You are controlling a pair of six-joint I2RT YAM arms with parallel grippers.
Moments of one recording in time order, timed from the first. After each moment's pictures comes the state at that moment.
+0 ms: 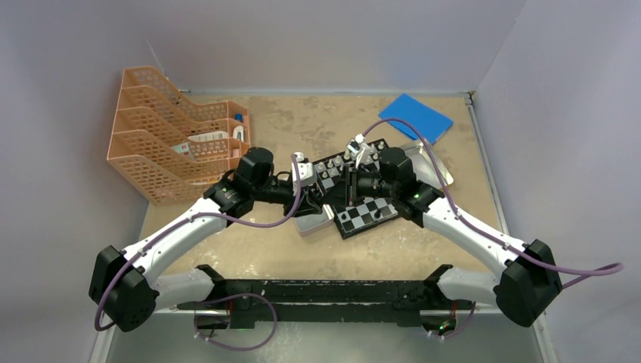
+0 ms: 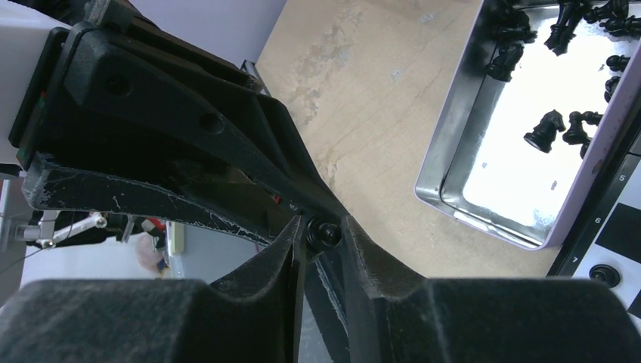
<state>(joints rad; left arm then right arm) -0.64 1.15 0.85 -0.19 0.80 0.20 0.65 1.19 0.82 -0.03 -0.62 0.68</state>
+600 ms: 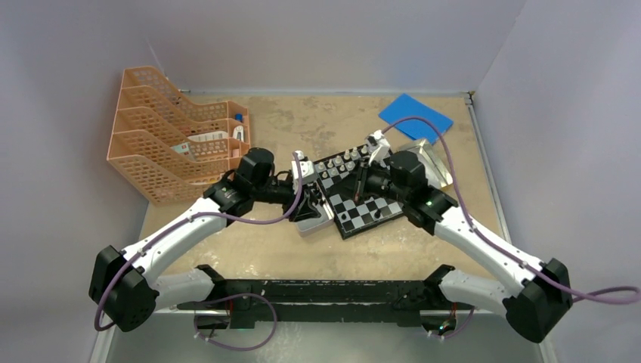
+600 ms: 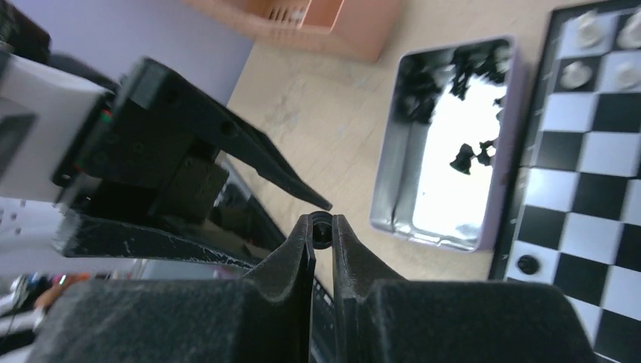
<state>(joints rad) -0.64 1.15 0.86 -0.23 0.75 0.18 0.66 1.10 0.81 -0.07 -0.43 0.69</state>
